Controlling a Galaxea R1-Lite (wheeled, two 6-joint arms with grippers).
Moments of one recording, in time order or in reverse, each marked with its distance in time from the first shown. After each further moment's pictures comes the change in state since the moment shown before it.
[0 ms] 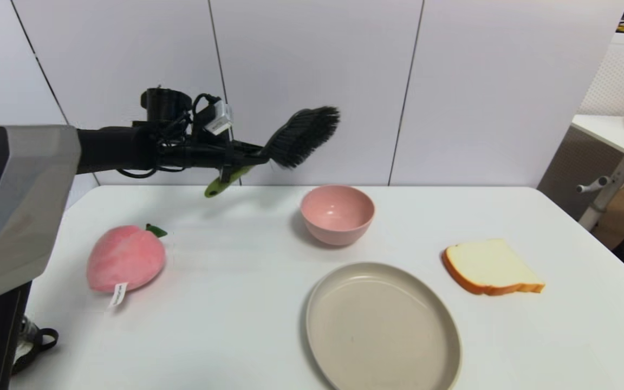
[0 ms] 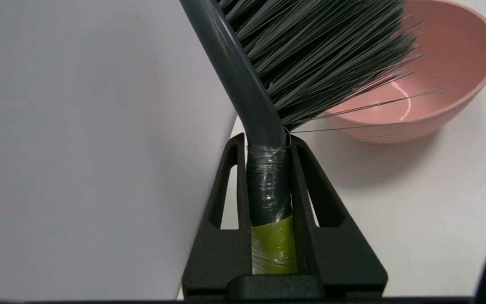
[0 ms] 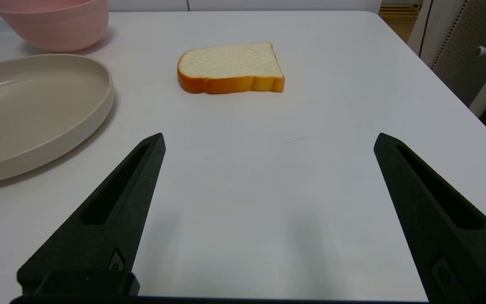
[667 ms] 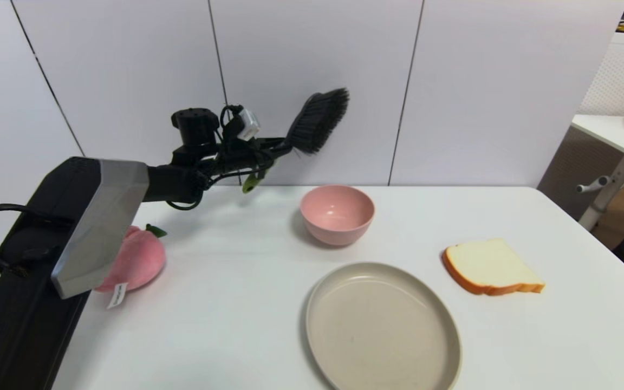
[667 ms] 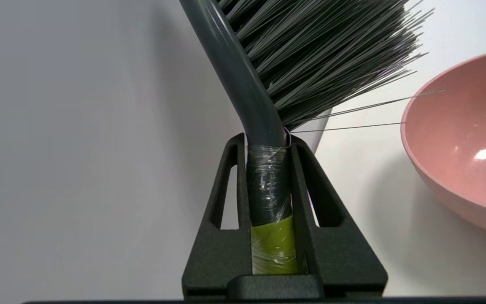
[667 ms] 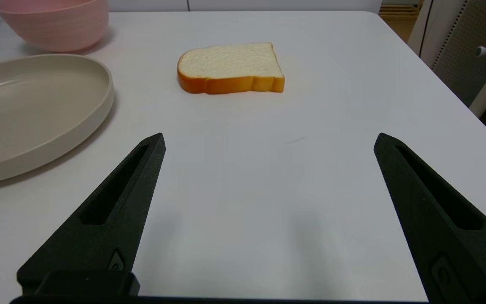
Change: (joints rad) left arm -0.083 0.181 -0.003 -0.630 0.161 -0.319; right arm 0.000 0.000 0.000 0.000 0.000 0.000
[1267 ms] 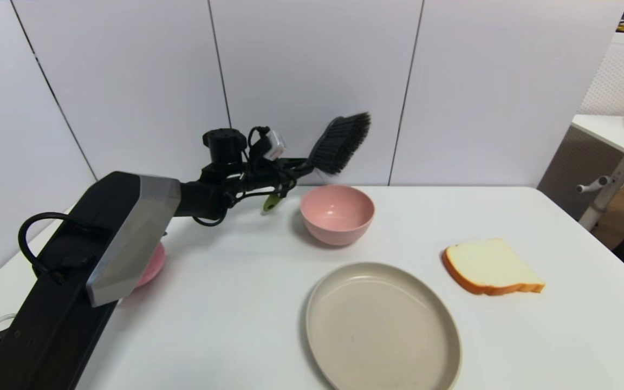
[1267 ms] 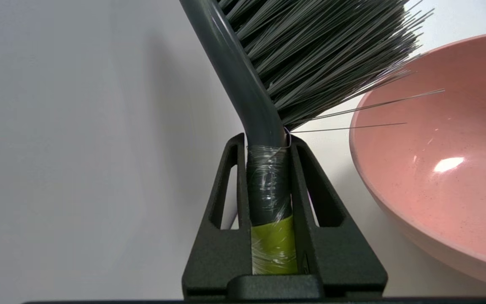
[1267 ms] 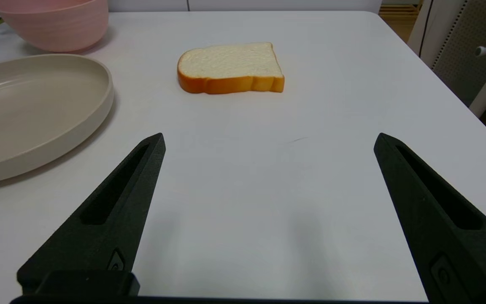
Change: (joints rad) left arm -0.079 0.077 0.000 -0.020 0.030 -0.018; right arm 0.000 0.000 0.000 0.000 0.000 0.000
